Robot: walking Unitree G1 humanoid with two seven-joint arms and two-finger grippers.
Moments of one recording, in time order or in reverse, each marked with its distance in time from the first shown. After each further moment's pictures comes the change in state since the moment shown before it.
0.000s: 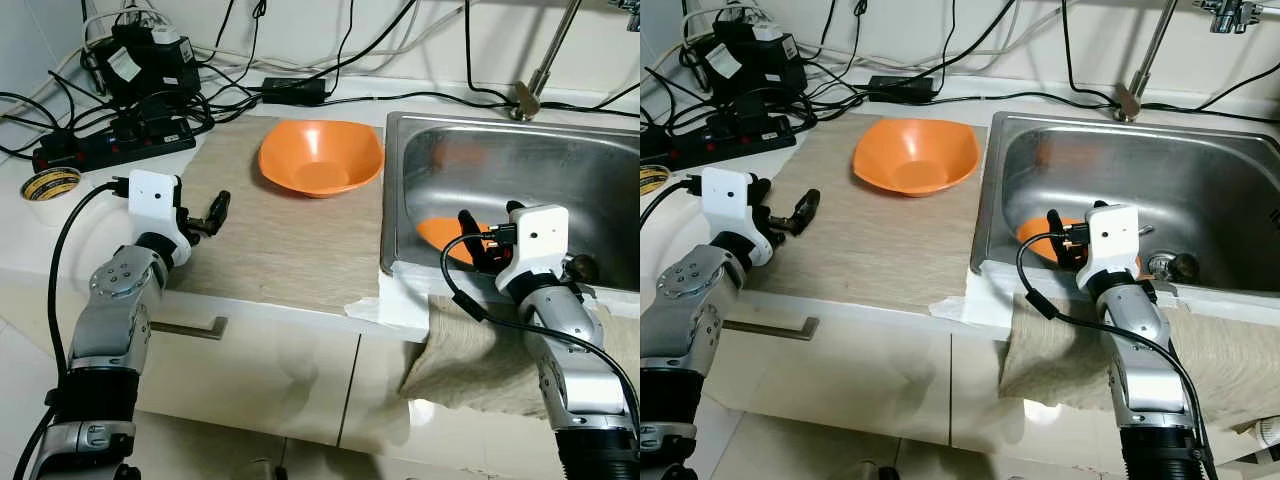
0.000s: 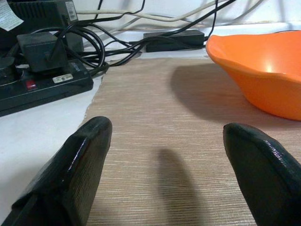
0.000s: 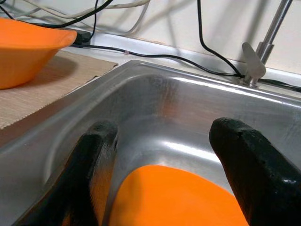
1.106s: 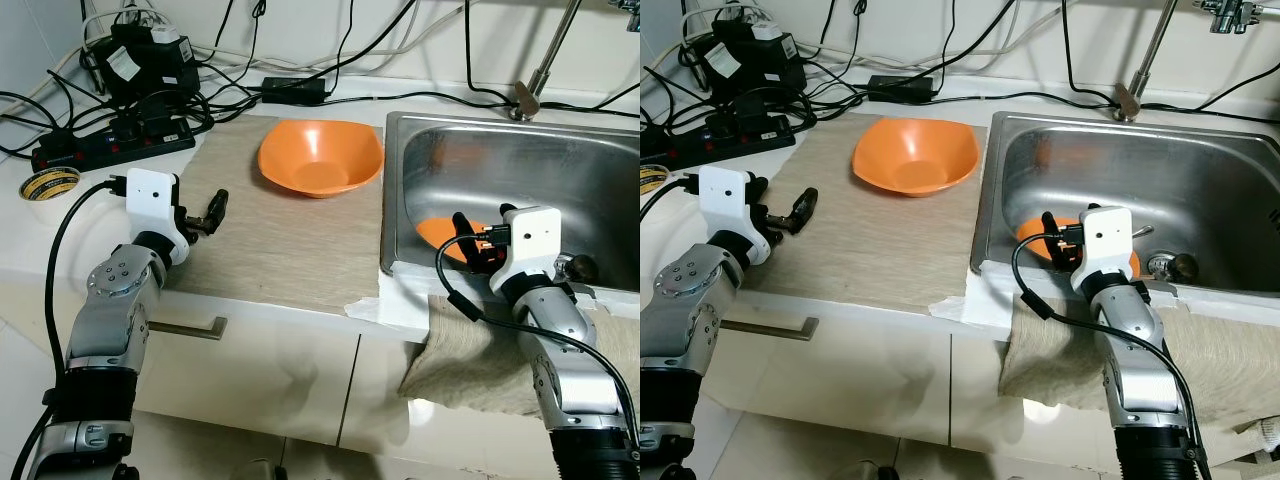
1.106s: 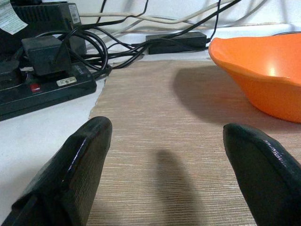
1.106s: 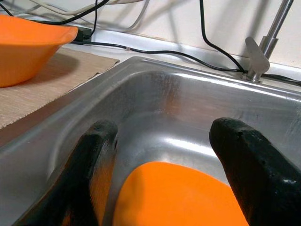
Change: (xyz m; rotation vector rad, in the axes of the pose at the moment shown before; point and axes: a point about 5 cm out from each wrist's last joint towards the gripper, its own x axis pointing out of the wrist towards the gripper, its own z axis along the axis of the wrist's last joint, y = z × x) left arm 0.000 0.001 0.003 0.009 -0.007 0.007; right arm 0.001 0.003 -0.001 0.013 0.014 0.001
